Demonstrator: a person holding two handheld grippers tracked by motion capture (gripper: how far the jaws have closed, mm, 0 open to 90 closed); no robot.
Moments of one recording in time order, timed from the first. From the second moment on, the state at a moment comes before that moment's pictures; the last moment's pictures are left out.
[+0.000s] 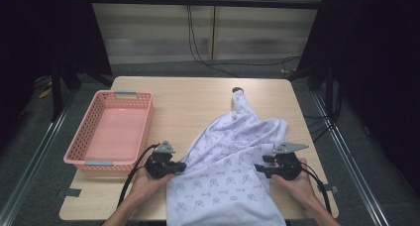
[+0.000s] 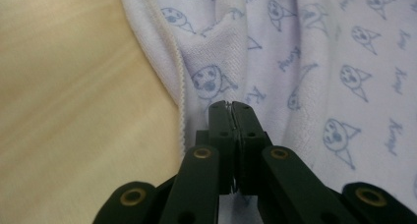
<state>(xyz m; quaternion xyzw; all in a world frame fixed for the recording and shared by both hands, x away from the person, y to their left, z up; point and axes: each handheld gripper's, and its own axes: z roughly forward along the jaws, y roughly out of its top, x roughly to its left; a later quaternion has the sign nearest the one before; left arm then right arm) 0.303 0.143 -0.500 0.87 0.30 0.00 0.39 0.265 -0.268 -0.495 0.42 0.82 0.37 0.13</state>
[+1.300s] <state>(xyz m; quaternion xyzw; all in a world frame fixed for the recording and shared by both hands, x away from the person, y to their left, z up) 0.333 0.092 -0.491 0.86 0.29 0.00 0.43 0.274 -0.301 -0.475 0.44 0.80 0.39 0.13</state>
